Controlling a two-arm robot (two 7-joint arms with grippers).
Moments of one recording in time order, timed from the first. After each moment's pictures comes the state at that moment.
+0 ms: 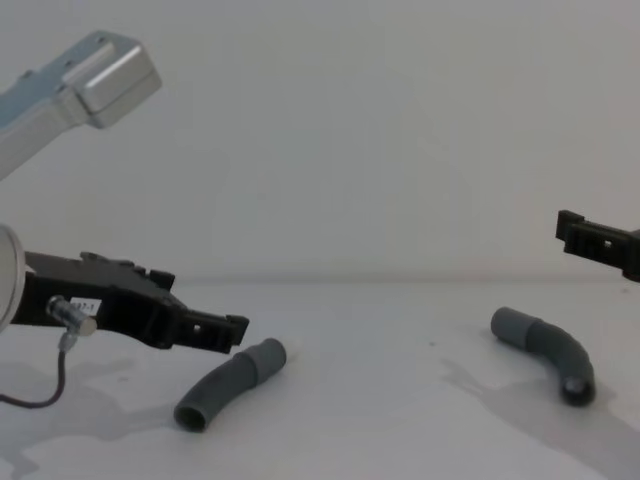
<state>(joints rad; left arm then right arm) -0.24 0.57 0.42 -1.82 -0.31 0.50 -0.28 -0.01 0.34 -0.23 -1.77 0.29 0.03 0.07</state>
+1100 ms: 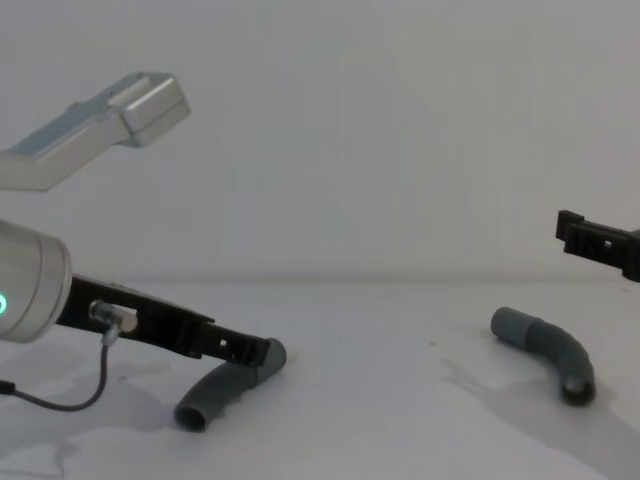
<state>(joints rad) -0.33 0.48 0.42 -1.71 -0.36 0.67 -0.32 -0.01 0.34 -0.23 -1.77 0.29 0.03 0.07</state>
